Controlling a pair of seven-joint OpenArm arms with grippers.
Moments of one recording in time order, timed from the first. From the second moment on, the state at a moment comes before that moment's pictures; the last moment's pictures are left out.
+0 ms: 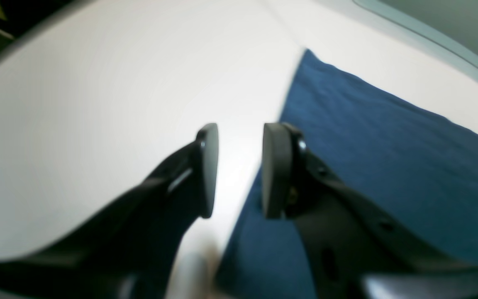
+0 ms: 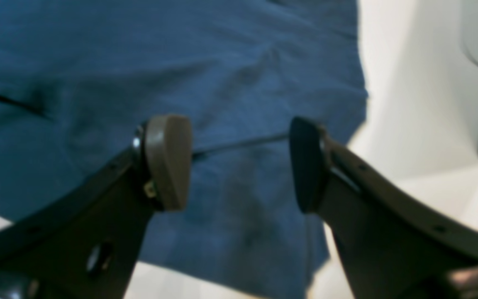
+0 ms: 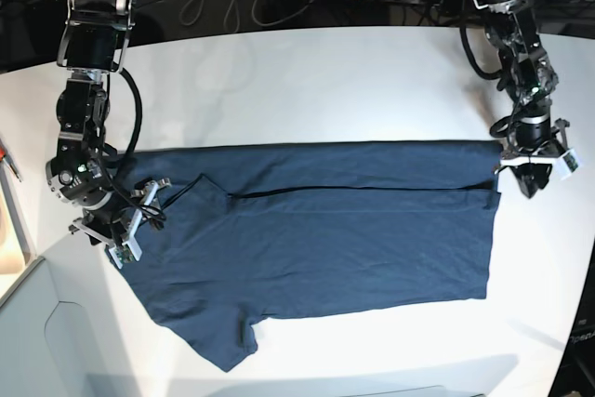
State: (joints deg) left arm 7.6 -15.2 -26.0 83.1 -26.7 -3.1 9.5; right arm 10.9 13.5 9.7 85.4 3.6 34.2 -47.3
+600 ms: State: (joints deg) left arm 10.5 -11.7 -25.3 77.4 -26.7 -3.8 9.6; right arm 5.0 13.3 13.3 92.9 3.8 34.2 -47.5
